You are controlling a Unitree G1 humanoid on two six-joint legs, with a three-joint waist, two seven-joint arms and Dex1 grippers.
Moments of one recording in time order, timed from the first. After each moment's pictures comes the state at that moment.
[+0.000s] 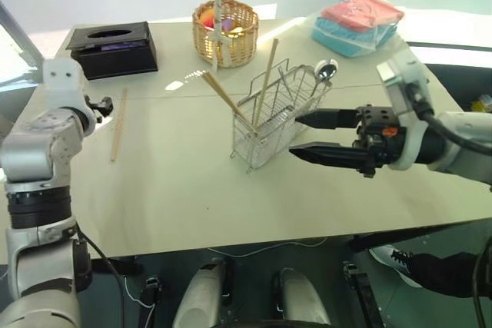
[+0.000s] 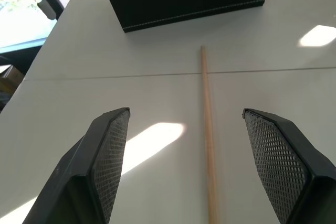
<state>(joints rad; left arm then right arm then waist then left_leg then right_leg) -0.64 0.65 0.25 0.03 -0.28 1.03 -0.02 -0.59 -0.96 -0.19 -0.51 1.35 1.05 0.60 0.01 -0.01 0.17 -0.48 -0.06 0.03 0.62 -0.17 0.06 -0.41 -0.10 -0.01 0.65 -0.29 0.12</state>
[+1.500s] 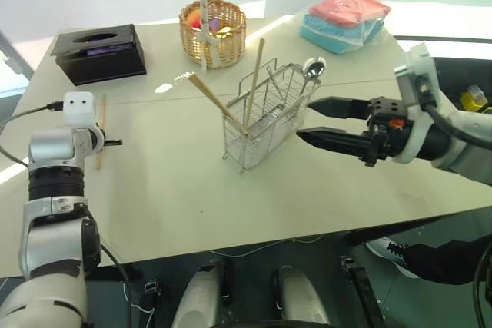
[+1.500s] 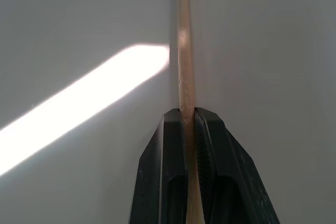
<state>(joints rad) -0.76 0.65 0.22 0.50 -0.11 0.99 -0.13 -0.54 -0.96 -0.25 -0.51 1.31 1.02 0.53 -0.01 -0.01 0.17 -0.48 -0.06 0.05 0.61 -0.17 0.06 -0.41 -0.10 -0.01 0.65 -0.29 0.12</state>
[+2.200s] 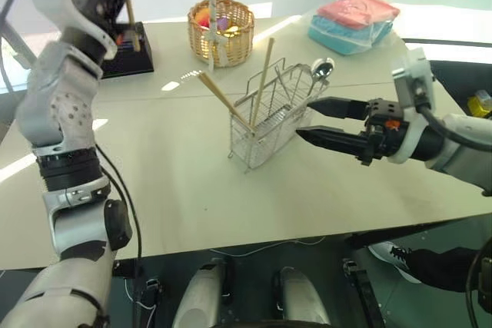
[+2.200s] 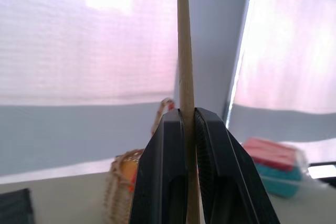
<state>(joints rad) -0.98 0.43 0.41 0.01 -0.66 0.55 -0.37 -0.50 -0.92 -0.24 -0.51 1.25 0.99 0.55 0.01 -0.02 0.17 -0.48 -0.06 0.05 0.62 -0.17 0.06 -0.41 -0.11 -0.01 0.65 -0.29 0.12</state>
